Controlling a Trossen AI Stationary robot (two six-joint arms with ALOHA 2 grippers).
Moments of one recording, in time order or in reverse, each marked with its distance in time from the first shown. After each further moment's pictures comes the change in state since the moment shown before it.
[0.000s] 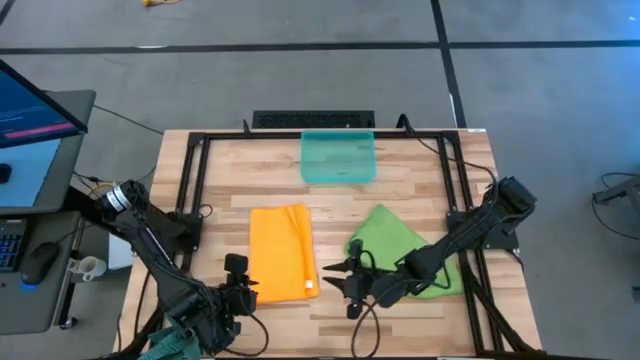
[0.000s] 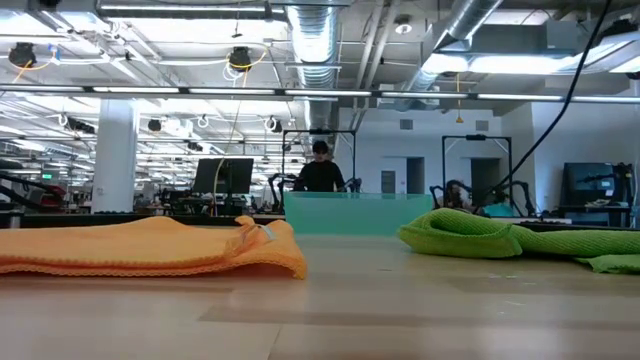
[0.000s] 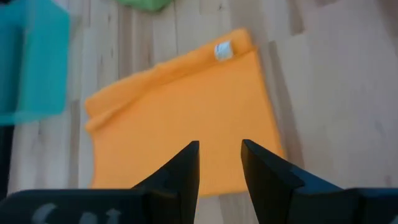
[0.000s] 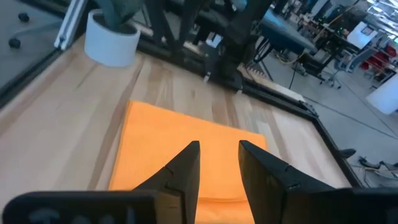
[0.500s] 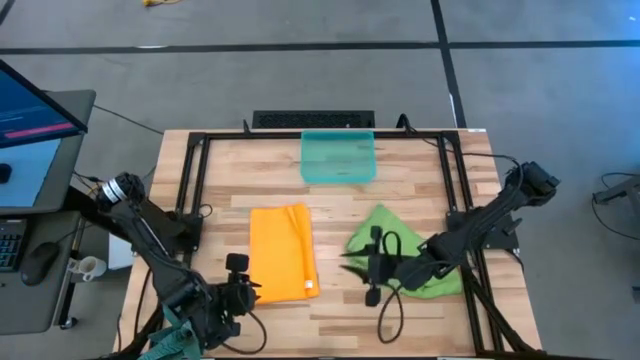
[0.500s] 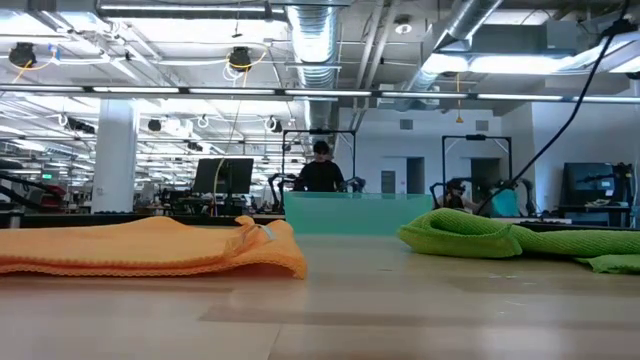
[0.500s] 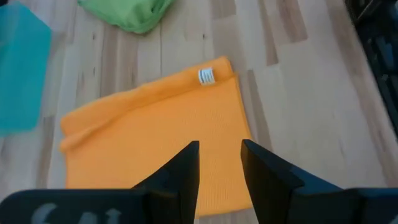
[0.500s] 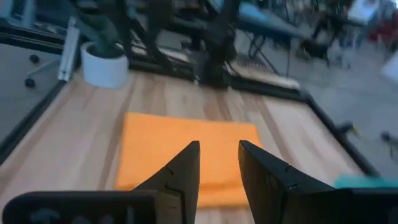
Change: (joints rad) left arm 0.006 -0.080 -0.077 0.178 0.015 0.050; right arm 0.017 -0.232 -0.139 -0.035 0.001 0.122
